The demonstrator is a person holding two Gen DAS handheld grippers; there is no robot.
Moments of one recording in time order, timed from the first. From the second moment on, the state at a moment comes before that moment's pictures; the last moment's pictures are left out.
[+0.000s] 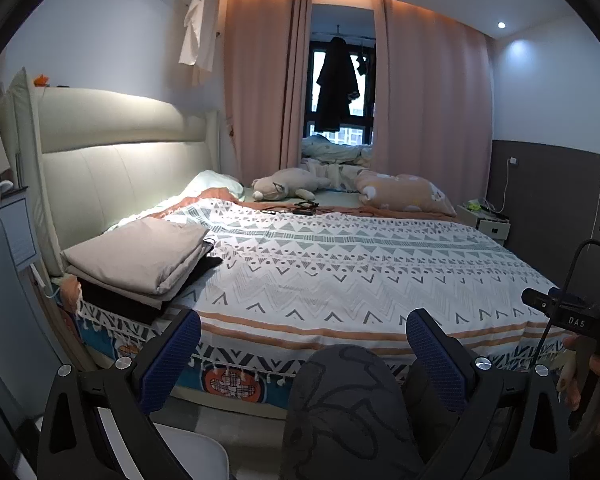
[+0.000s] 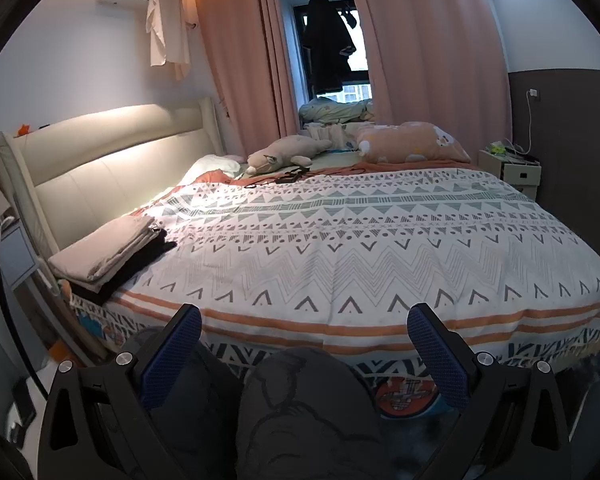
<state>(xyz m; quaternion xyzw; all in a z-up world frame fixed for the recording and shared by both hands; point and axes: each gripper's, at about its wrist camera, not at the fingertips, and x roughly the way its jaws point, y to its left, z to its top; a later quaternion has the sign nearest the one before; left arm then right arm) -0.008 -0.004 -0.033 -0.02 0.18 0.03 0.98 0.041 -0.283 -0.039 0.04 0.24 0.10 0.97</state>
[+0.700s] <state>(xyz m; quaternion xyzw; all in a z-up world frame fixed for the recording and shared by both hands) -0.016 -0.007 -0.027 -0.02 0.17 0.03 0.98 0.039 -0.286 -0.038 0.04 0.24 0.11 0.96</state>
